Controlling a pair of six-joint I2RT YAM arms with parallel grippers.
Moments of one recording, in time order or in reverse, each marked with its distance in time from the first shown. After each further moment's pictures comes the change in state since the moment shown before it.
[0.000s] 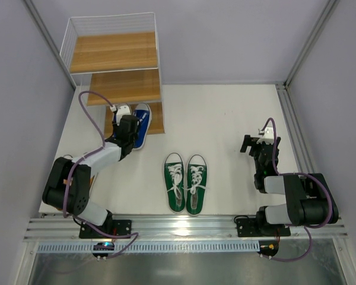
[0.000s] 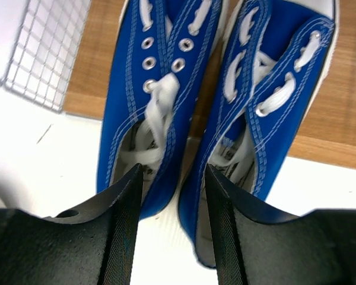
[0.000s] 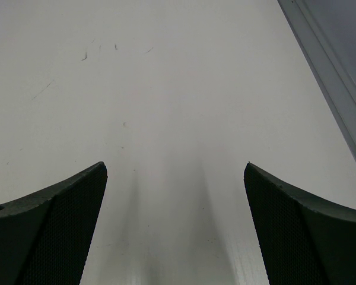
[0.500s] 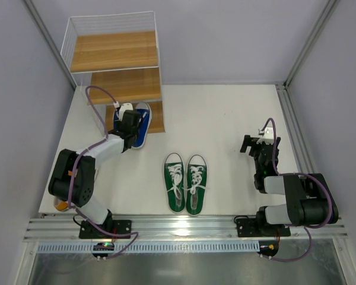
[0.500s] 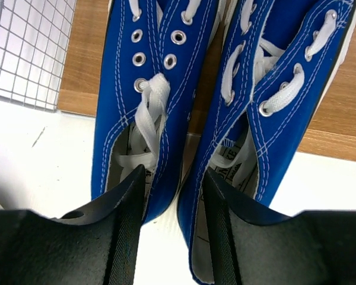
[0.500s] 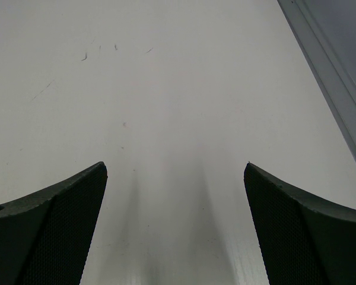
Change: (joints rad) left arm 0.007 0.078 0.102 -0.126 0.011 -0.002; right arm 0.000 0.000 0.000 0.000 0.000 0.000
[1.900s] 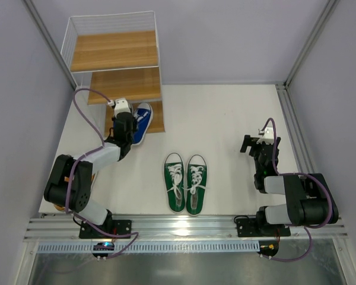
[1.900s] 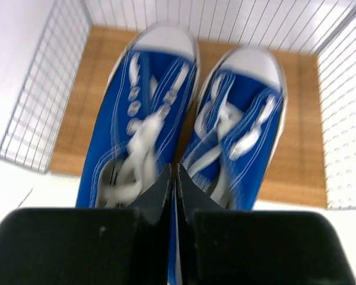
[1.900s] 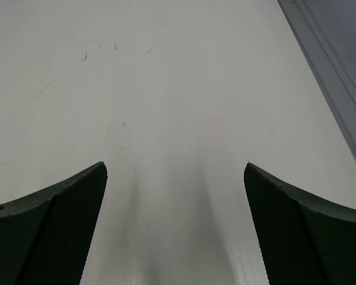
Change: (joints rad) left arm 0.033 -0.060 -0.143 0.405 0.053 0.098; right arm 0.000 0.000 0.000 0.000 0.000 0.000
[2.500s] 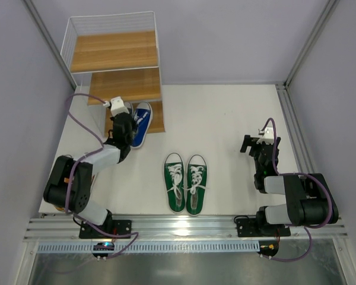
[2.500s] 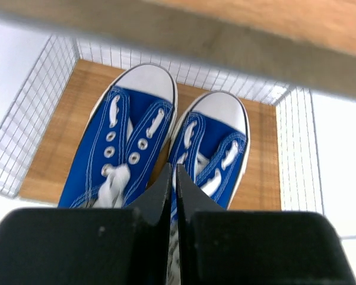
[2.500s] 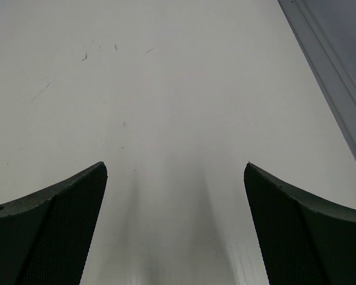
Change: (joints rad) left arm -0.003 0.026 -0.015 0.221 -0.011 -0.081; right arm 0.000 0.000 0.000 0.000 0.000 0.000
